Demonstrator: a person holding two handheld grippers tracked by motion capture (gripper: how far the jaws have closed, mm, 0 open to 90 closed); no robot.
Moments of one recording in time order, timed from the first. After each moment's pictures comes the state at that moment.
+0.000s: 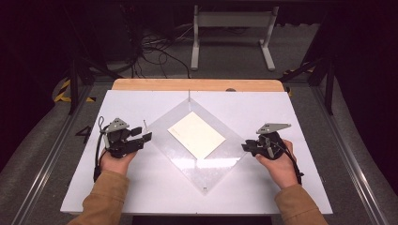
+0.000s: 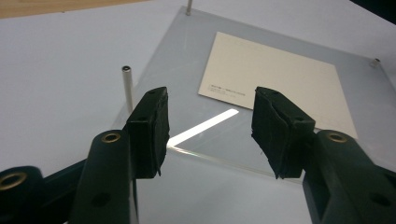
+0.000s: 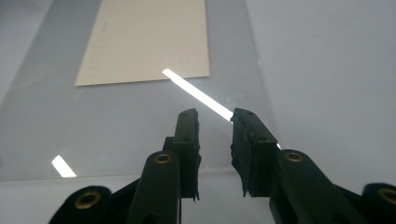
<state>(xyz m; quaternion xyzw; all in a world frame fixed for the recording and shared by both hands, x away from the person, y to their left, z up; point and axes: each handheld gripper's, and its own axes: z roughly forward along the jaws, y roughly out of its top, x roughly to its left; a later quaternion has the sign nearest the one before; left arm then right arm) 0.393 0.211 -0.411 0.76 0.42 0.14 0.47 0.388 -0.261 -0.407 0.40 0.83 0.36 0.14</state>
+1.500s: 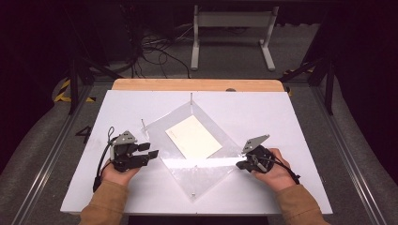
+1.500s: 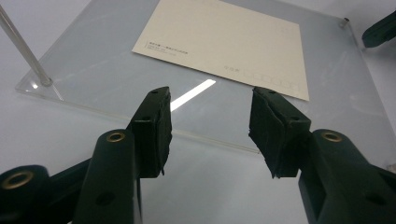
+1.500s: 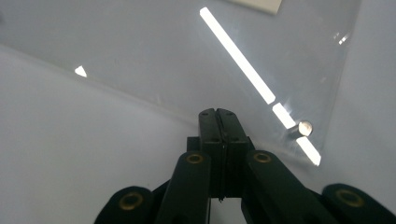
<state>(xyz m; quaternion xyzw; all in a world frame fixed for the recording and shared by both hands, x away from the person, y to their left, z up) 0.370 0.198 -0.425 0.81 0.38 0.09 0.44 0.366 -0.233 -0.425 0.27 0.92 0.28 0.08</state>
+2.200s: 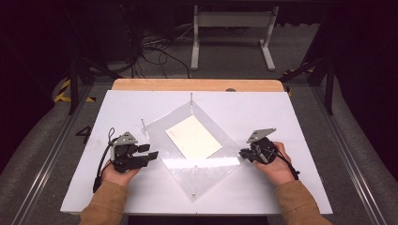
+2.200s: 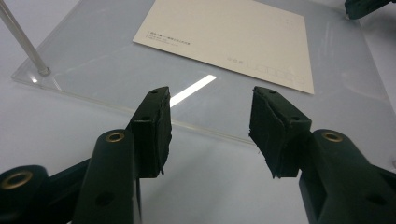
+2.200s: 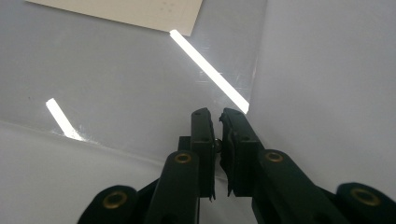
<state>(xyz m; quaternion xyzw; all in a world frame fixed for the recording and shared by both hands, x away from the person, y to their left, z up) 0.370 0.198 -0.429 0.81 0.39 0.08 0.43 0.390 -0.249 -0.433 0.32 0.89 0.29 0.13</state>
